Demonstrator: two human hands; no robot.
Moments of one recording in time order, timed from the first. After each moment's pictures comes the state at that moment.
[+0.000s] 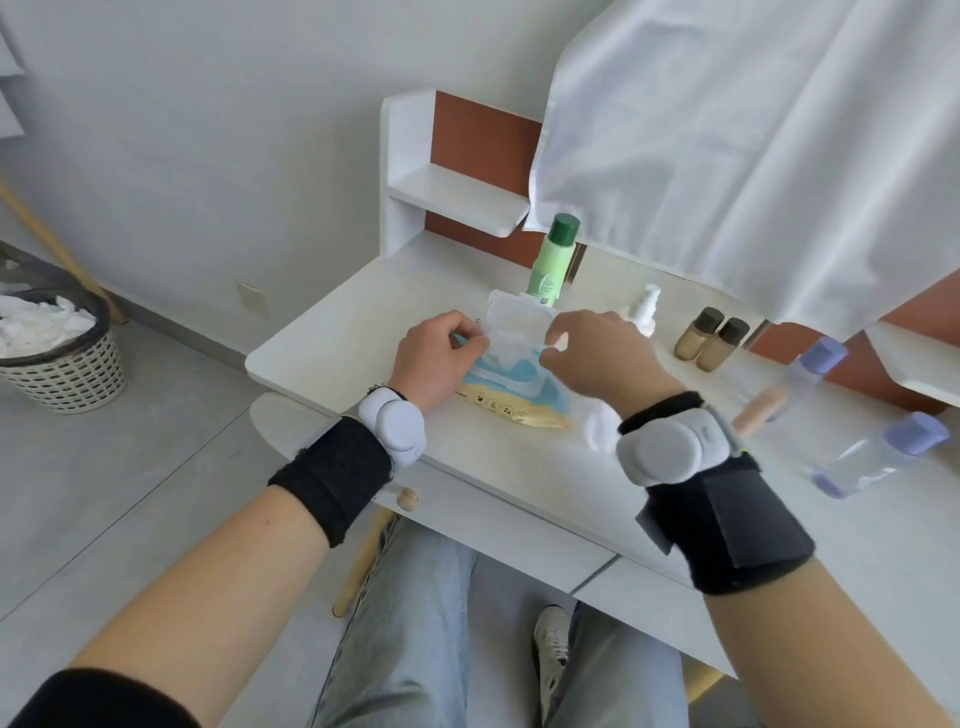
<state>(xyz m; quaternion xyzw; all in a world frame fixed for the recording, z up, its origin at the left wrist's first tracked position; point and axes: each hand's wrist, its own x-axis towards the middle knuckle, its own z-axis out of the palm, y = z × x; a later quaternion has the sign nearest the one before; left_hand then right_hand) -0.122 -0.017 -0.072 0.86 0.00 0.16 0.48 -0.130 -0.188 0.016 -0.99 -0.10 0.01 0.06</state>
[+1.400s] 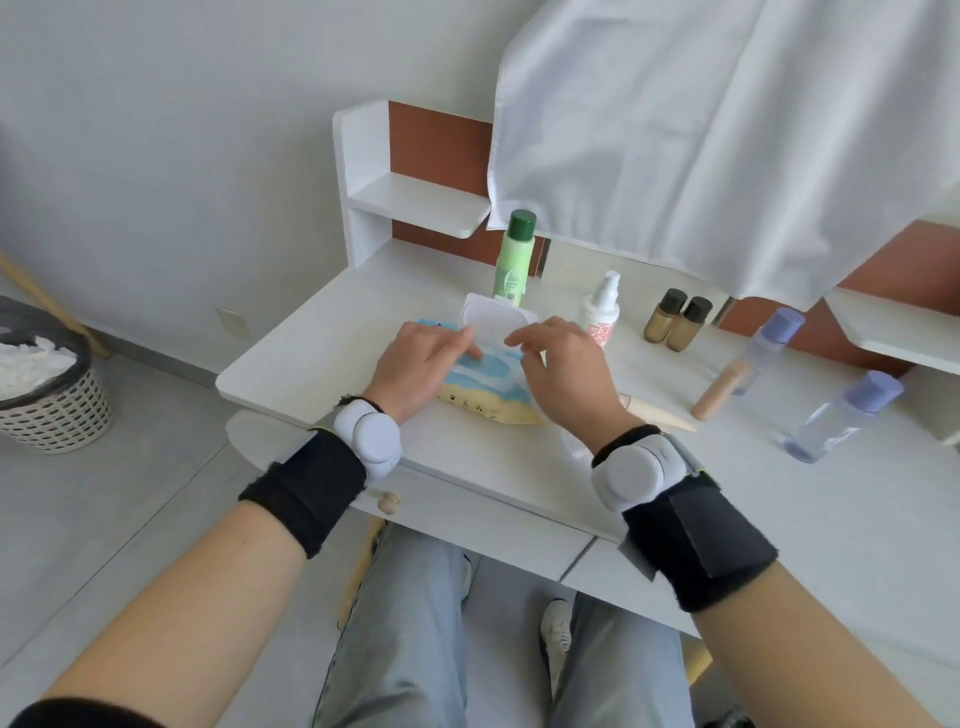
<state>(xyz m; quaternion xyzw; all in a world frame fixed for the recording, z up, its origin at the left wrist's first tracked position) -0.120 -0.017 -0.080 0.88 -0.11 0.12 0.46 -0.137 -0.207 -0.038 -0.93 -0.17 -0.17 0.28</state>
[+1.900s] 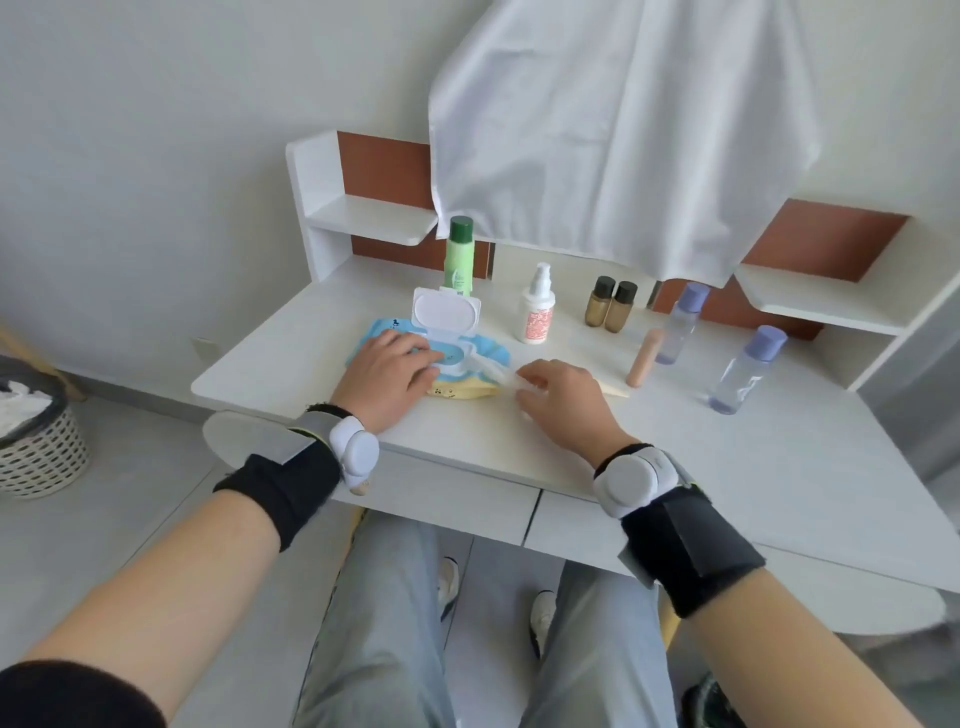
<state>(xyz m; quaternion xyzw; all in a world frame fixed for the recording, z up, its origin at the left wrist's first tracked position) -0.149 -0.028 -0.083 0.94 -0.22 0.22 0.12 -0.189 -0.270 -0.056 -0.96 -0.08 -0.07 0.28</state>
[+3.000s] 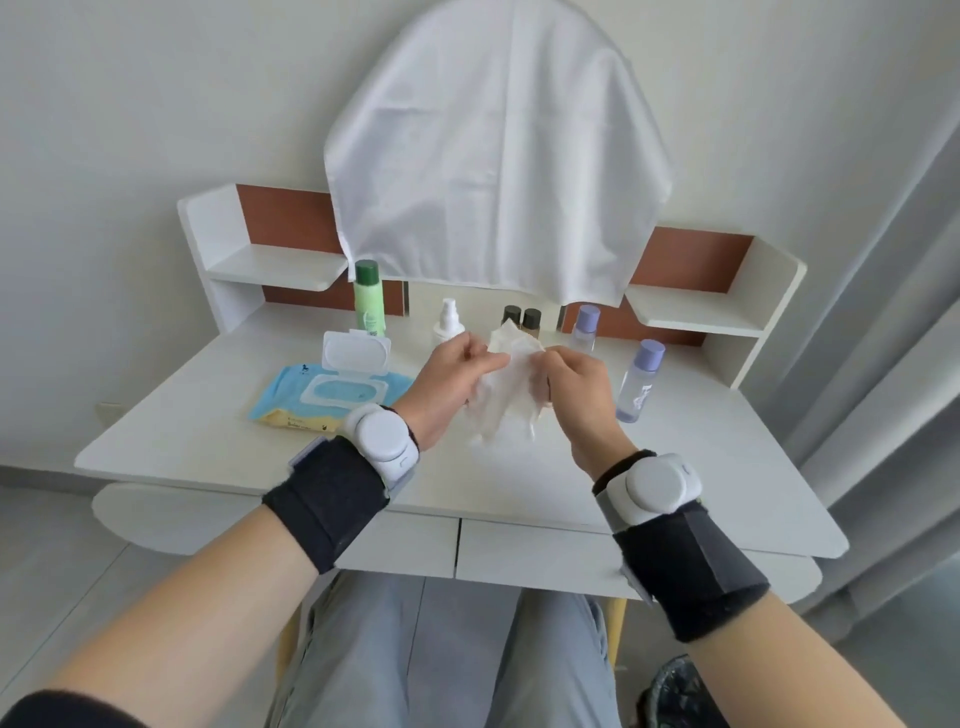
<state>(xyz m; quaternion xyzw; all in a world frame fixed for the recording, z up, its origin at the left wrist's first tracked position) -0.185 -0.187 0.002 0.69 -0.15 -0.09 0.71 -0.221 -0.334 0.000 -0.76 0.08 -0.17 0.62</state>
